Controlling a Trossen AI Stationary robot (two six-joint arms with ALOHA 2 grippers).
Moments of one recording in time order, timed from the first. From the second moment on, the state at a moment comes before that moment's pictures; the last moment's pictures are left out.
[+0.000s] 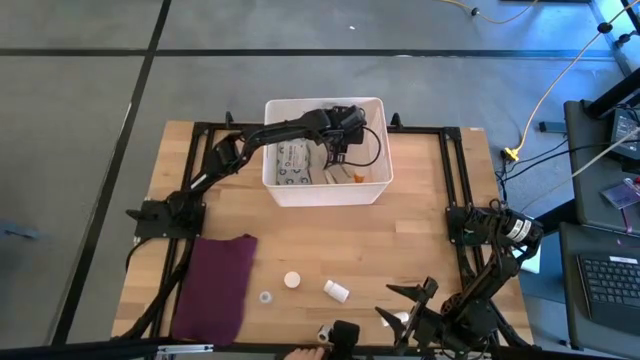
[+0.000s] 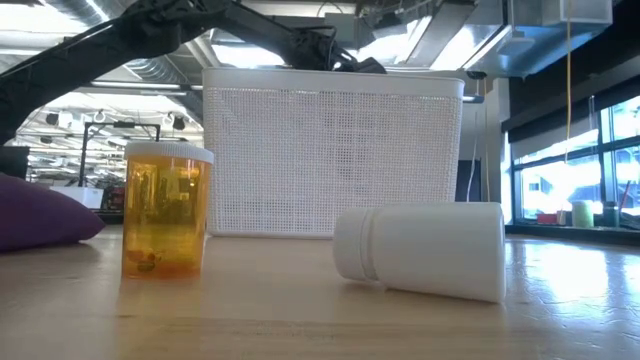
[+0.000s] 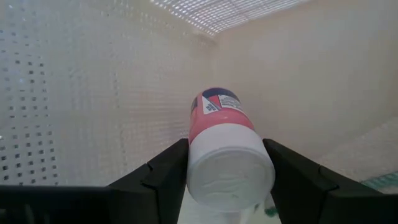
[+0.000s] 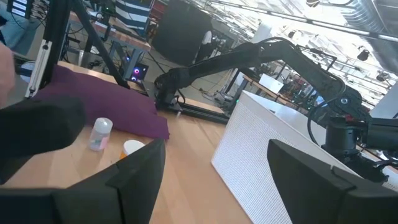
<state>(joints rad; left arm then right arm) 0.42 2.39 2.20 -0.84 -0.32 0.62 1.10 1.95 1.00 1.57 1.57 -1.03</state>
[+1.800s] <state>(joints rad) 0.42 2.39 2.20 -1.00 0.03 0.59 1.10 1.95 1.00 1.57 1.57 -1.03</state>
